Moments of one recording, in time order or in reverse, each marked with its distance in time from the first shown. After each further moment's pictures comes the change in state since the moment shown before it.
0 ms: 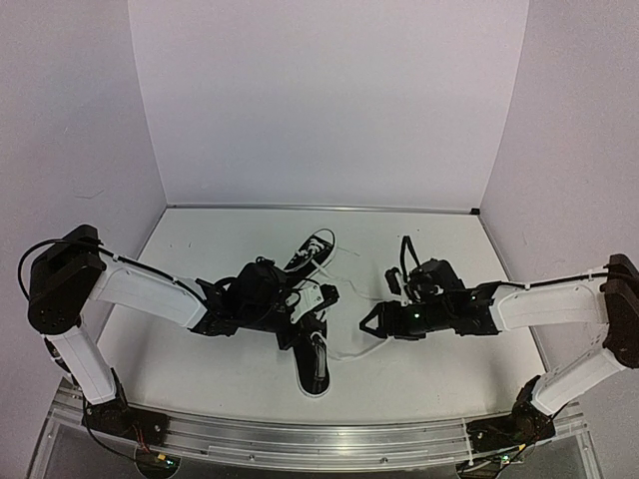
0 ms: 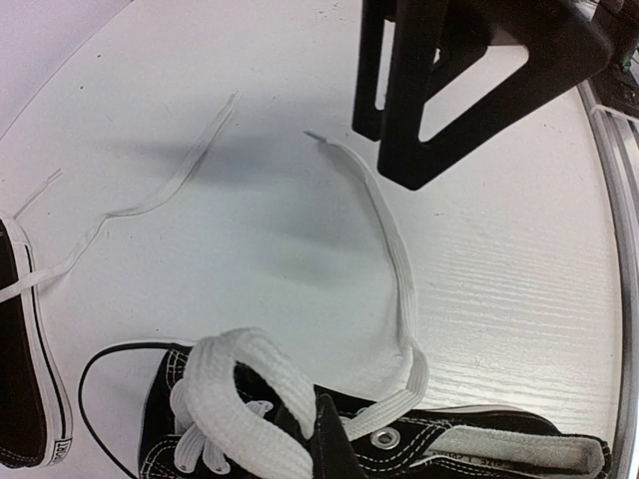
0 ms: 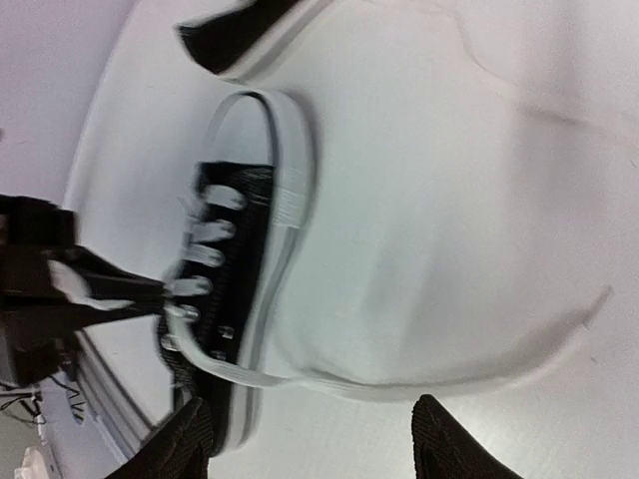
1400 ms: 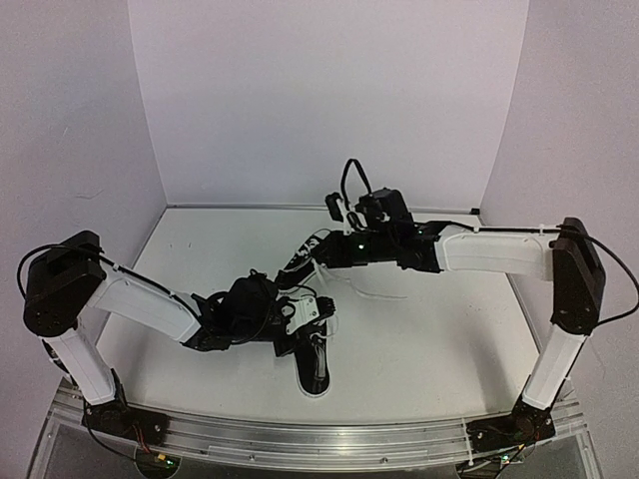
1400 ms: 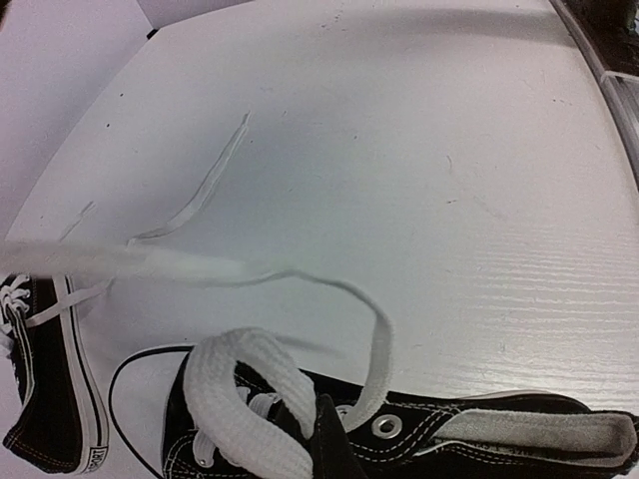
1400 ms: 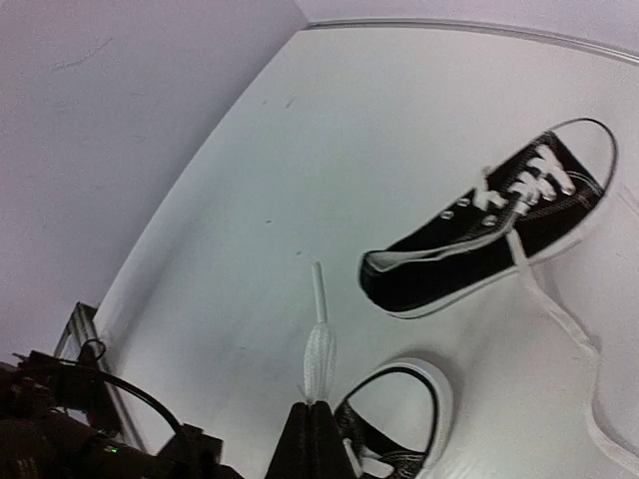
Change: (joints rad) left arm -0.036 -0.018 -0.116 0.184 -0.094 0.122; right arm -0.001 0.370 0.649 0.011 -0.088 -0.240
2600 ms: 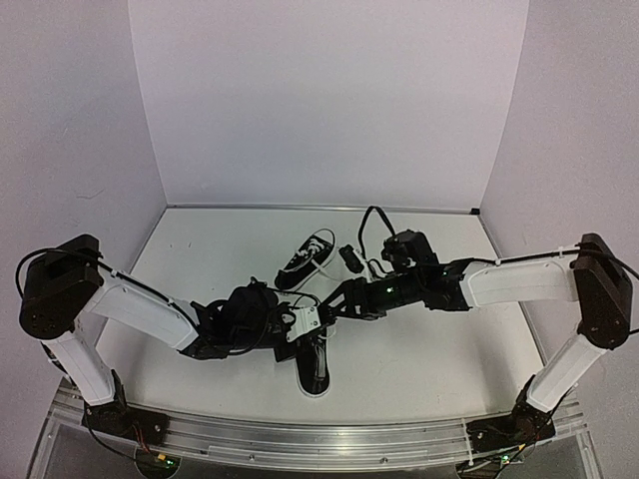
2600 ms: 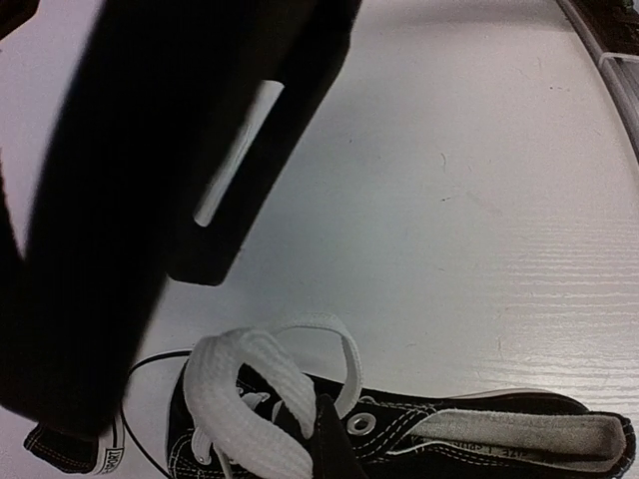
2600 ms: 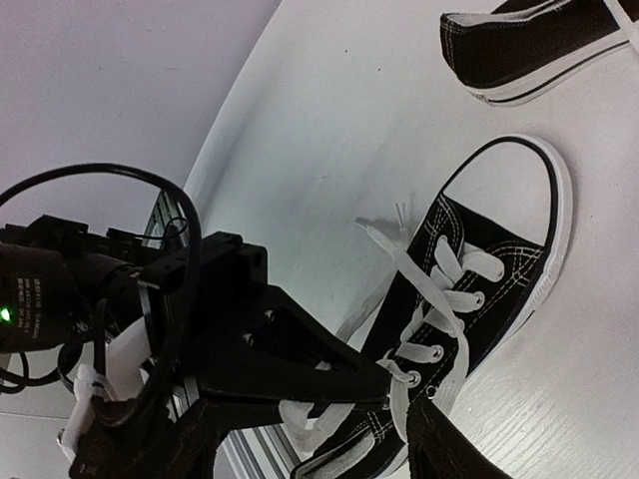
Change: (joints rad) left arm -0.050 -0.015 -0.035 0.048 -0.080 0.046; right arm 0.010 -0.173 -0.380 0.117 -0.315 0.150
